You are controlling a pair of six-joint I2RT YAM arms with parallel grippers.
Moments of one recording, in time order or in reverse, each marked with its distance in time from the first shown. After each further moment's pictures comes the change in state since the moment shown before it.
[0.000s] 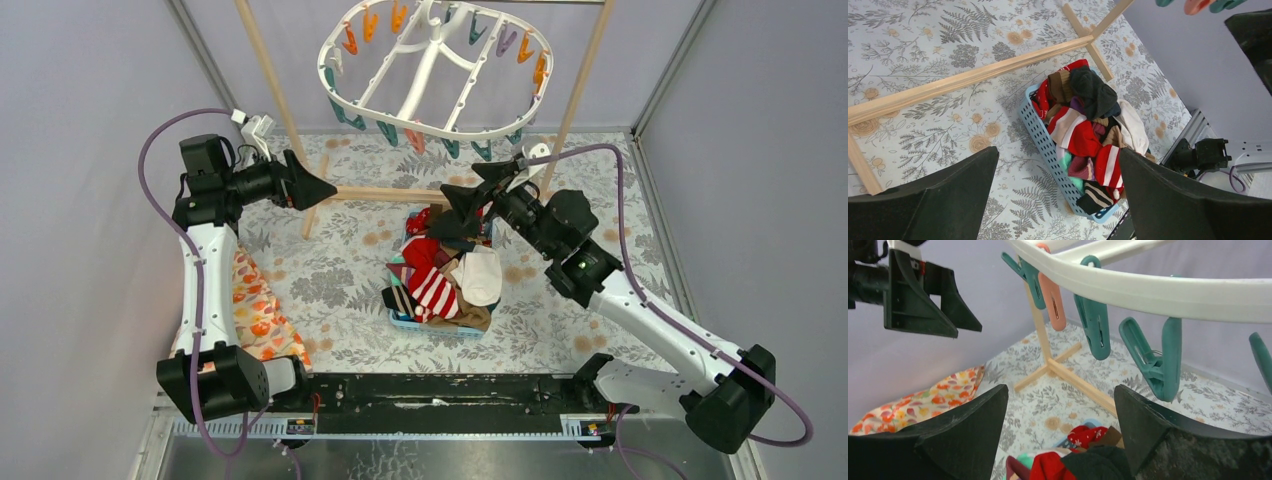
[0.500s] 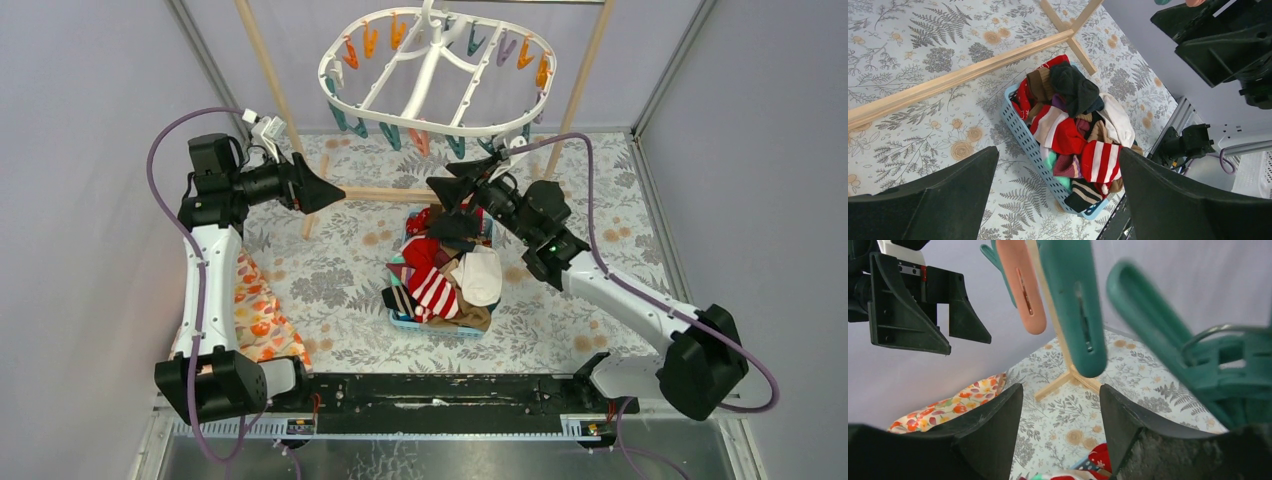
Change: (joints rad) left arm -0.045 -0.009 0.000 0.000 0.037 0.000; right arm -0.064 0.183 0.011 0.168 -0.156 0.121
